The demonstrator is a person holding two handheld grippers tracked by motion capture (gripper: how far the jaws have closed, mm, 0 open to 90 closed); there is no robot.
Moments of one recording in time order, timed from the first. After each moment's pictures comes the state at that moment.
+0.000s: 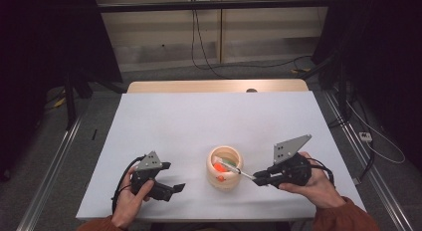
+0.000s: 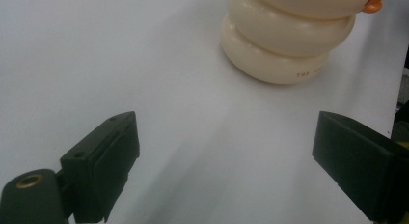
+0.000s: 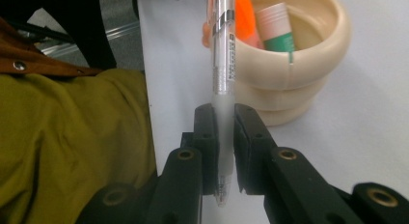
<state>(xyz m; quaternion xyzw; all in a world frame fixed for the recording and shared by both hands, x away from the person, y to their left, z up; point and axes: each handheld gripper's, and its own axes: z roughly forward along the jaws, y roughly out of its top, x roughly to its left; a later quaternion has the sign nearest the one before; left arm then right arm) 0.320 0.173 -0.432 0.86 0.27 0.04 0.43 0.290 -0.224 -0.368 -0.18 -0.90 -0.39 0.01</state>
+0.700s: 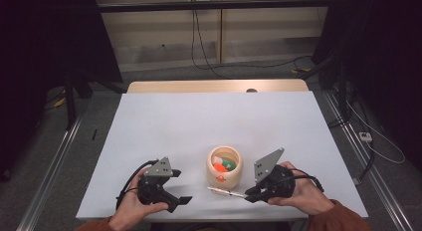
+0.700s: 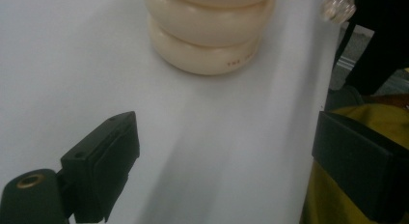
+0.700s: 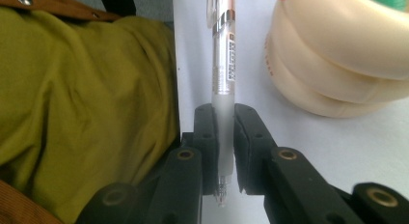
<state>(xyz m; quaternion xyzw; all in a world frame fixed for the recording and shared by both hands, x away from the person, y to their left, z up) 0.304 0.149 -0.418 0.89 0.19 -0.01 0.41 0.280 -0.187 -0.391 -0.11 -0.94 -0.31 0.05</state>
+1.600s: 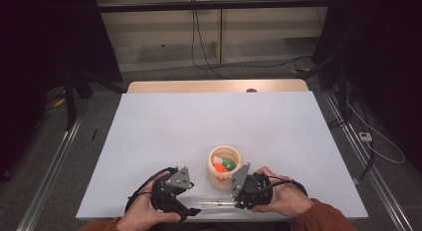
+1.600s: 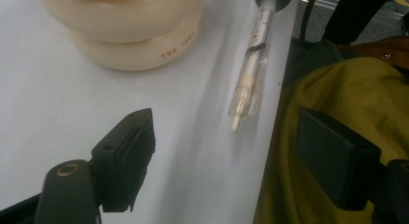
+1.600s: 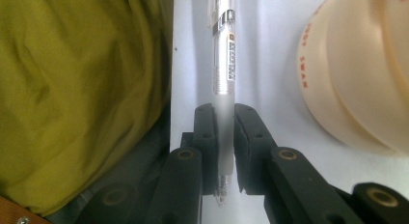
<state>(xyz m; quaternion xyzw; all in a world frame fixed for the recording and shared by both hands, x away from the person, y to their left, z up) 0.287 0.109 -0.408 0.94 0.11 -0.03 0.32 0.276 -0.137 -0.408 -0.04 -0.98 -0.20 0.02</state>
